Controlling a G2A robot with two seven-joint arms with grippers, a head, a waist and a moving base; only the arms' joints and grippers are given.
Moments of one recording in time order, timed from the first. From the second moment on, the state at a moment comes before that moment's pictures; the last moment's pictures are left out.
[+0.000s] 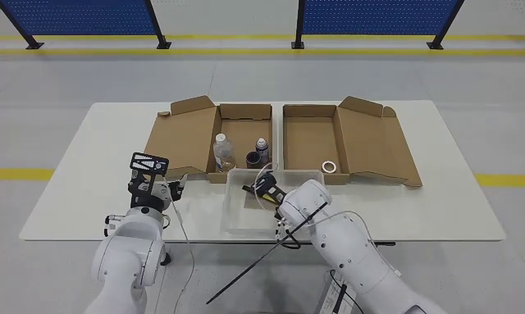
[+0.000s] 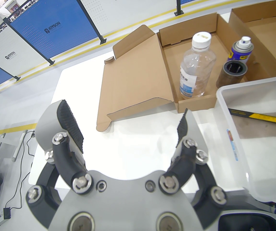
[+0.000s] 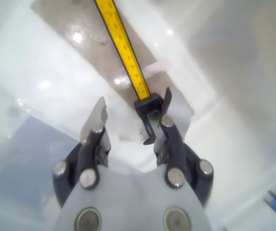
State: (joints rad) left arm 1.70 -1.36 -1.57 -2.18 1.70 -0.03 -0.70; right arm -1.03 -1.47 0.86 -1.45 -1.35 -0.08 1.35
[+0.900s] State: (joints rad) left arm 1.70 -1.36 -1.57 -2.18 1.70 -0.03 -0.70; right arm -1.04 -1.46 0.91 -1.44 -1.36 -0.08 1.35
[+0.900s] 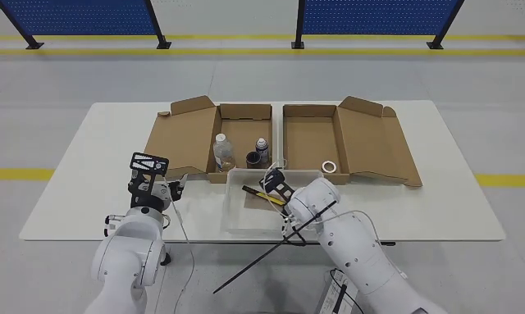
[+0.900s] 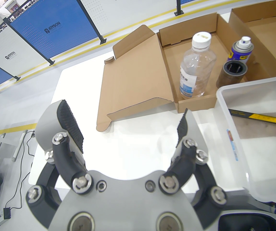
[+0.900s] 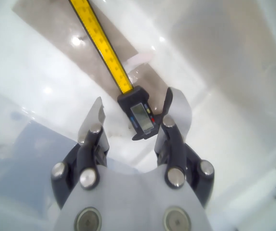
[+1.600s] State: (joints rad) left arm 1.70 -1.36 -1.57 -2.18 1.70 -0.03 -0.70; right arm -1.02 -1.48 0.86 -1.47 -1.31 -0.08 1.44
